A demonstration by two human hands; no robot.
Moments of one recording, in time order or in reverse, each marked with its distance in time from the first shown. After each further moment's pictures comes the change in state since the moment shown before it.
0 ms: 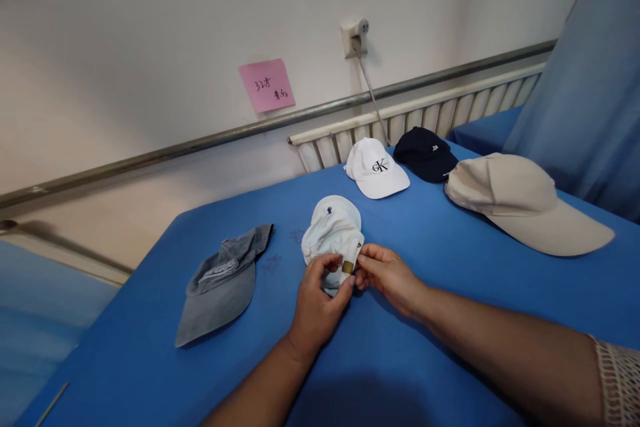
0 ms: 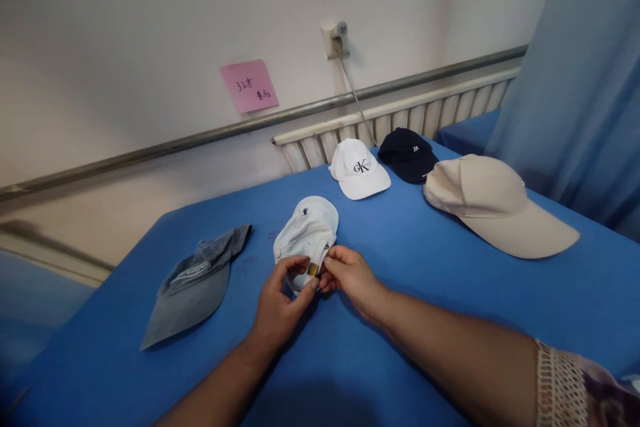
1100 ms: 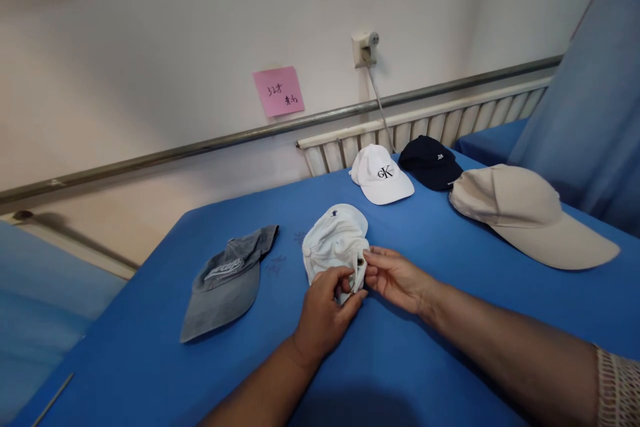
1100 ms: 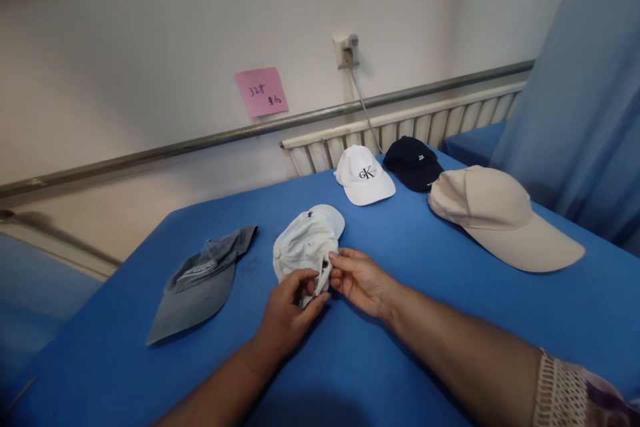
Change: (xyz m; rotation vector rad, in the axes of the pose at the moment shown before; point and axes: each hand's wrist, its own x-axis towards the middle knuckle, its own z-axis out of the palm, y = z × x) left_hand -0.008 0.002 -0.003 0.121 -0.125 0.087; right_hand 0.007 -0.012 -0.011 0.346 -0.080 0.182
